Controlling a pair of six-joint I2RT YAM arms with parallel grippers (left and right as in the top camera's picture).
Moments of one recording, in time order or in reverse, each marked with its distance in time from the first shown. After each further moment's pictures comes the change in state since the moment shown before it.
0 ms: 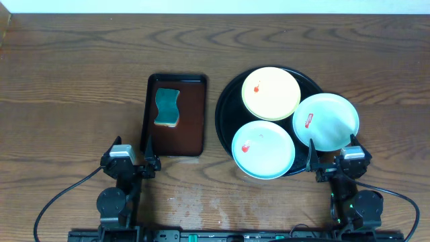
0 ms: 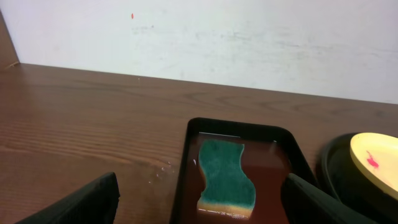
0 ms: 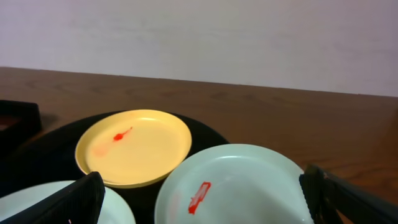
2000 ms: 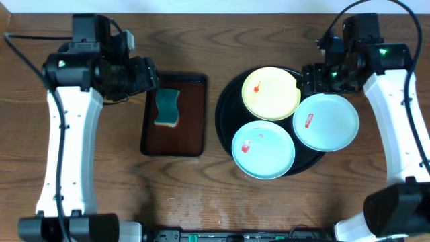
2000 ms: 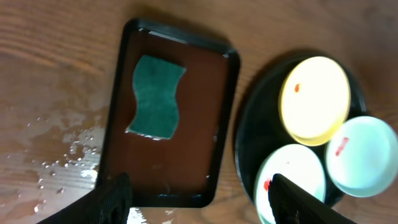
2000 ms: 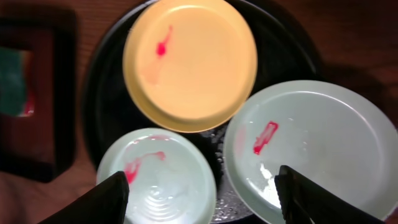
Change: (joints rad) left arm 0.000 1.572 1.678 -1.150 0.245 -0.147; right arm 0.000 1.705 1.640 -1.086 -0.196 0.100
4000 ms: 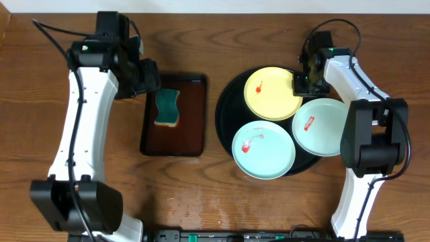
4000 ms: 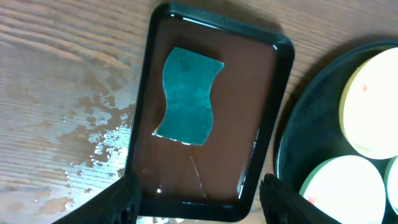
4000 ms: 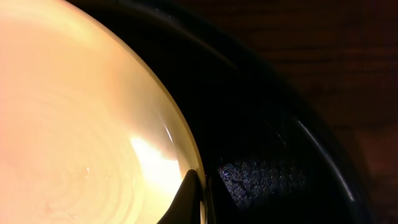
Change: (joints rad) left arm -0.042 0.132 0.000 0.010 -0.134 0.009; right arm 0.011 0.467 -0.025 0.327 0.184 0.041
